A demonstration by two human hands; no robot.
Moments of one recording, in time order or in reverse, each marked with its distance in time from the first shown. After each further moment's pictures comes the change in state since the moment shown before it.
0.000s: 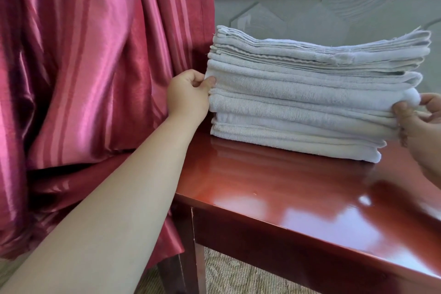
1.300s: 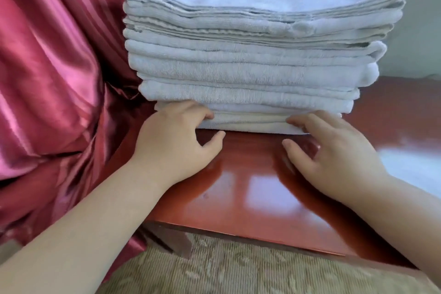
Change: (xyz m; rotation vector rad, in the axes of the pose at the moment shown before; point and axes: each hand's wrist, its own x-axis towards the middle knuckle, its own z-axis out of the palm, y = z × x) left_hand -0.095 0.027 0.017 0.655 -0.531 0.453; right_hand -0.091 -0.067 0.043 -0.716 -0.441 -0.312
